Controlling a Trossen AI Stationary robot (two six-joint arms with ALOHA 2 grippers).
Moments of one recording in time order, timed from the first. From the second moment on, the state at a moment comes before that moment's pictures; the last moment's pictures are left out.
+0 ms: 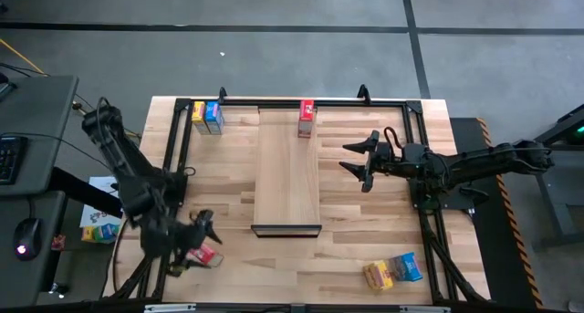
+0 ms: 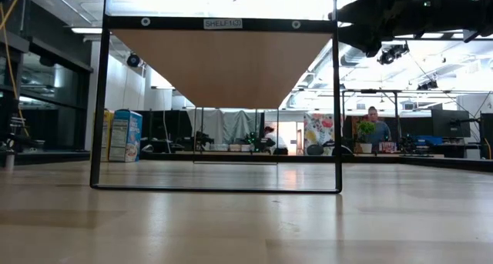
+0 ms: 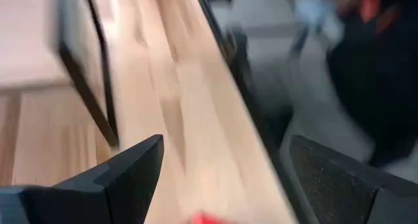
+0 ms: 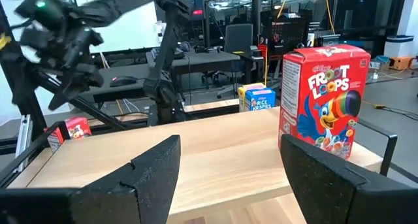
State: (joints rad) left arm -1.00 1.08 0.79 -0.43 -0.40 -0.55; right arm 0.01 0.85 0.32 0.56 0.21 0.05
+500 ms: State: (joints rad) left arm -1.05 1.22 0.84 -0.65 -0.39 -0.60; right arm 0.01 0.86 0.32 0.54 0.21 0.08
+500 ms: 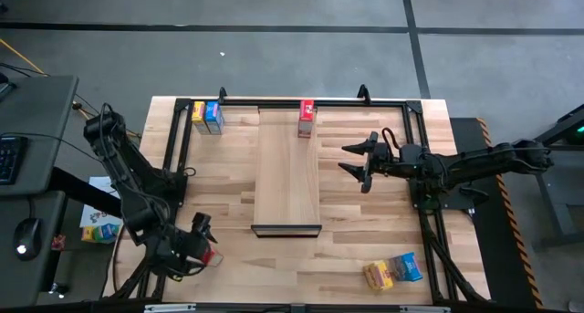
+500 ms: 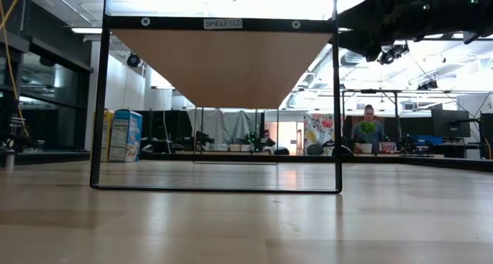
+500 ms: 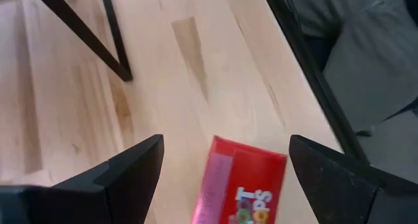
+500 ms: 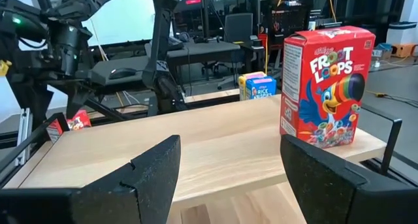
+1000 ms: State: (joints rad) left arm -1.05 1.23 0.84 -0.69 -0.32 -0.62; right arm 0.01 0.86 0.32 0.53 0.21 0.08
